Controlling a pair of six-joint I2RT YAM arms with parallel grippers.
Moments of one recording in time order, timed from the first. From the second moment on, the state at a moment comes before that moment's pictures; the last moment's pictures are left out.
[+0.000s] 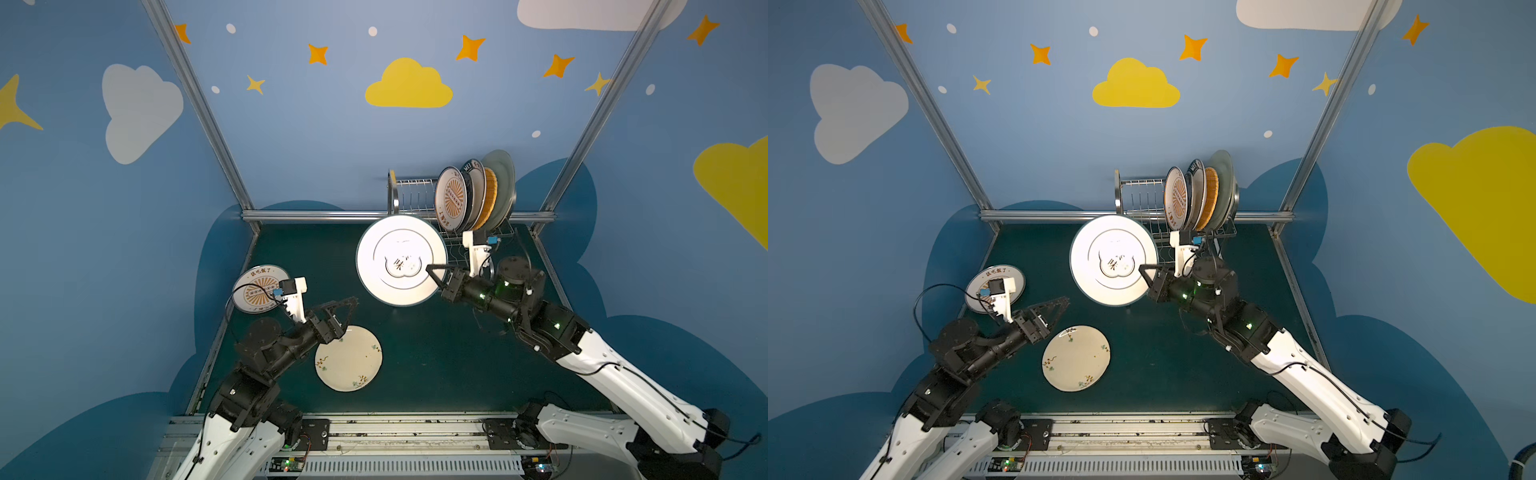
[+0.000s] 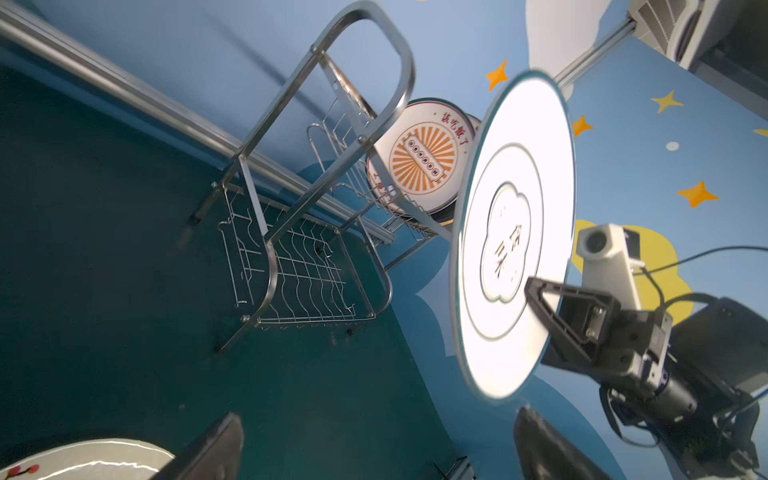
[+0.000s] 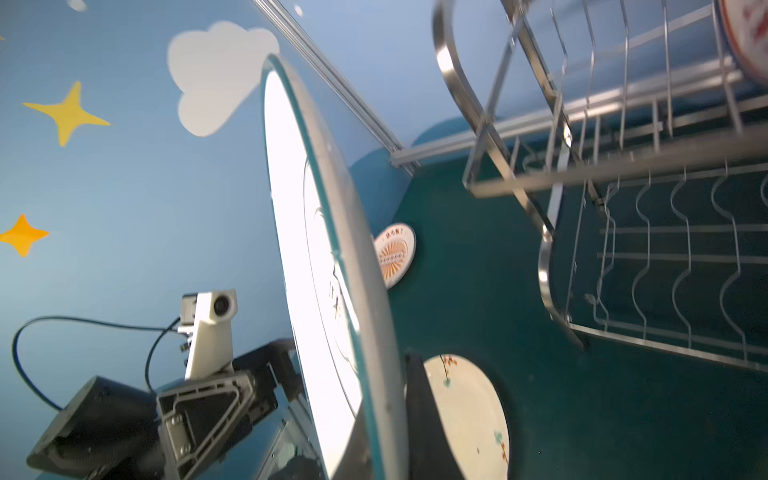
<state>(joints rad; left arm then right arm) -0.44 0.46 0.69 -0.32 0.27 -0.79 0.86 1.07 1.25 -0.32 -0.01 0.69</state>
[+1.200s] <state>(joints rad) -0.35 0.40 0.67 -0.44 0.44 -0.65 0.78 1.67 1.96 -0.46 0.79 0.09</state>
